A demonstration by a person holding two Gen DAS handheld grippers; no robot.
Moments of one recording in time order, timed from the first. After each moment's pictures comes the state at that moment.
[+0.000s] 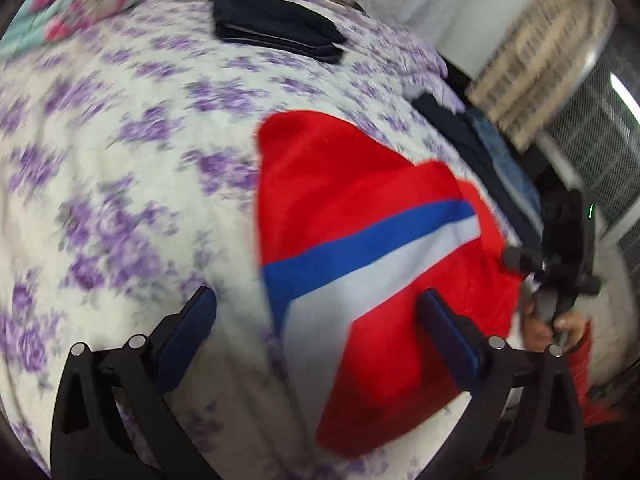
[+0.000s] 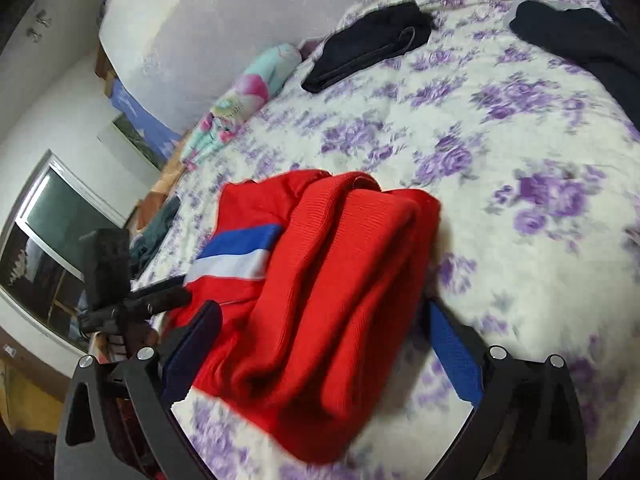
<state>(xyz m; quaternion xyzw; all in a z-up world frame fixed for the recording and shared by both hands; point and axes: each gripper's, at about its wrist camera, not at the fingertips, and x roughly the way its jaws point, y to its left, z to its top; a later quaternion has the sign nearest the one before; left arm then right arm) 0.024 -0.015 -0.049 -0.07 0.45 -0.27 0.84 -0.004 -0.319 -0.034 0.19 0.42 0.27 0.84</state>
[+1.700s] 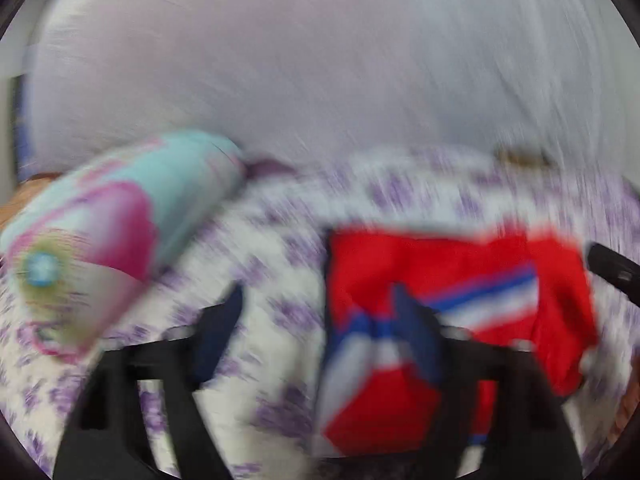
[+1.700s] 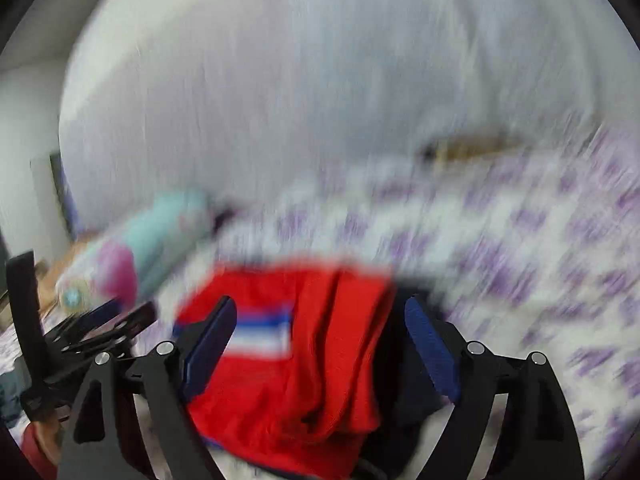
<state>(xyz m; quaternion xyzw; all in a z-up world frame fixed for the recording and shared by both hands) 0.398 -0.053 0.059 -0.03 0.21 0.05 0.98 0.401 -0.303 0.084 0.06 0.16 0.13 0.98</state>
